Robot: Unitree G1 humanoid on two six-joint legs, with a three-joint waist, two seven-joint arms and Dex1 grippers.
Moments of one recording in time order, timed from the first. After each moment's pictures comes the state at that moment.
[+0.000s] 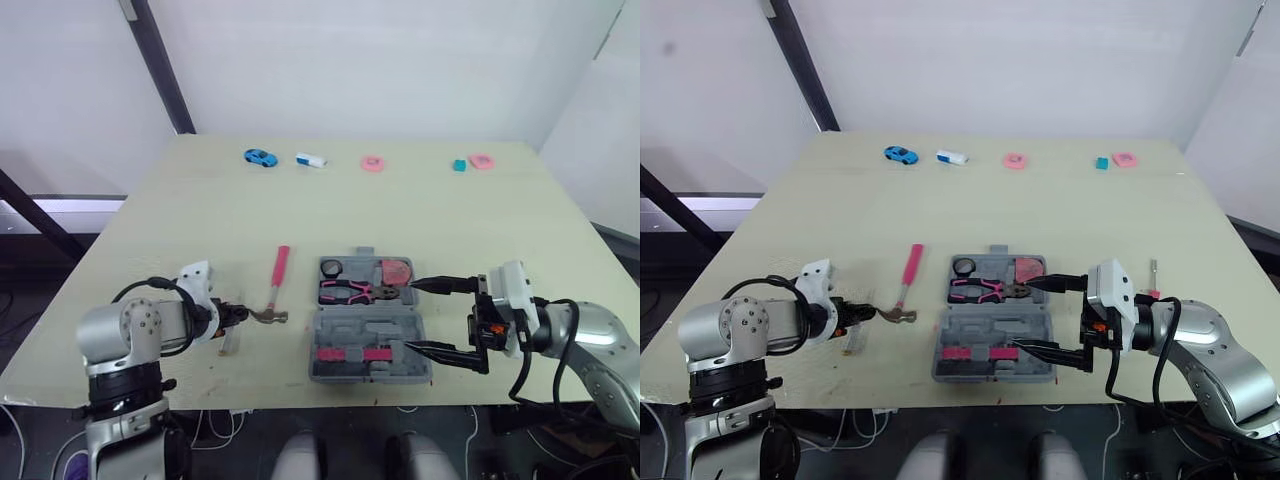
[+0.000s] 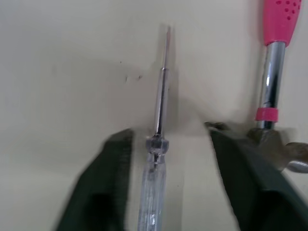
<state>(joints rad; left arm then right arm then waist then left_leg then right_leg) -0.38 0.50 0.42 -0.13 -0.48 1.52 -0.12 -0.14 -0.69 0.00 -0.52 0.63 0.39 1.04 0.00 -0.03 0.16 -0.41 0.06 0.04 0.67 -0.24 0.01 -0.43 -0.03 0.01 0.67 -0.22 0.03</state>
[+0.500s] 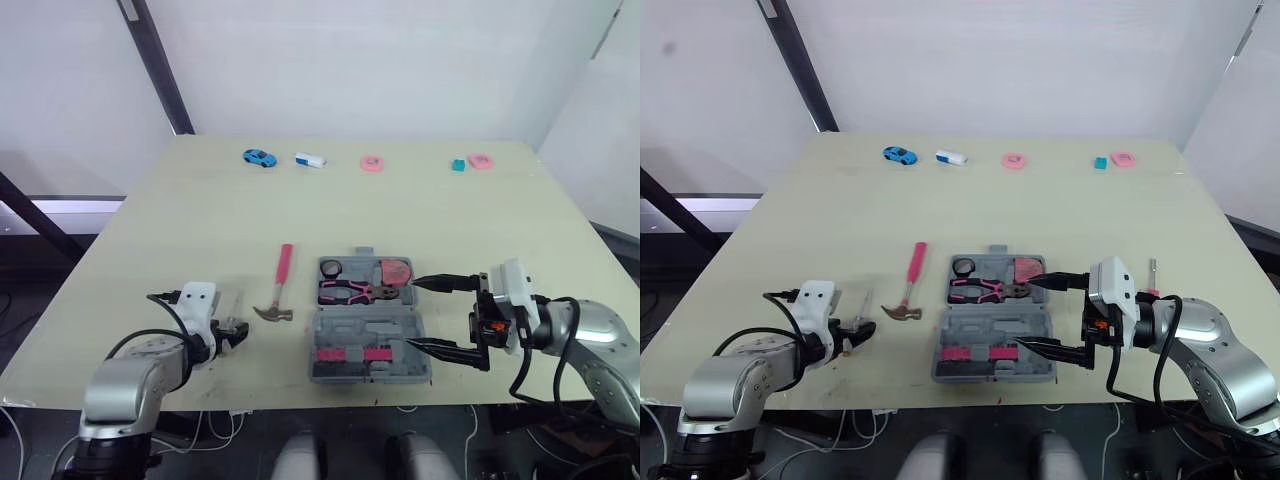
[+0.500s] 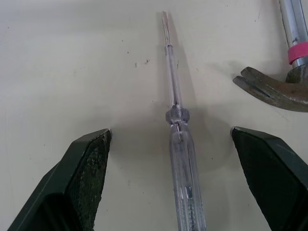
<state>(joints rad) -0.10 0.54 0.25 -0.31 -0.37 1.16 -0.19 -0.15 -0.70 0.00 -0.49 0.63 0.39 1.04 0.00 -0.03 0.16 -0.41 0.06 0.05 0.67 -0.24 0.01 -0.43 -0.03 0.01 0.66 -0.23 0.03</state>
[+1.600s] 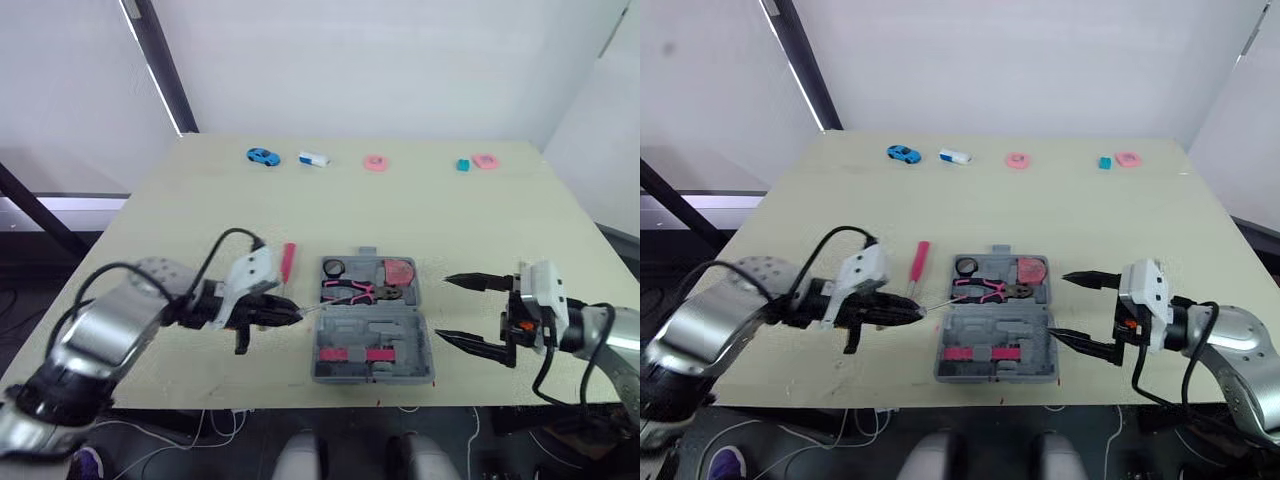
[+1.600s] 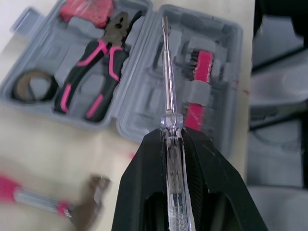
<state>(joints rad) -0.56 0.95 -0.31 -0.23 -0.32 0.71 -1.21 0.01 -0.79 -0.18 -0.46 0.58 0.33 1.06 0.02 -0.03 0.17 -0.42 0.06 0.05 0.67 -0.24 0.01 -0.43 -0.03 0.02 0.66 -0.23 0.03</state>
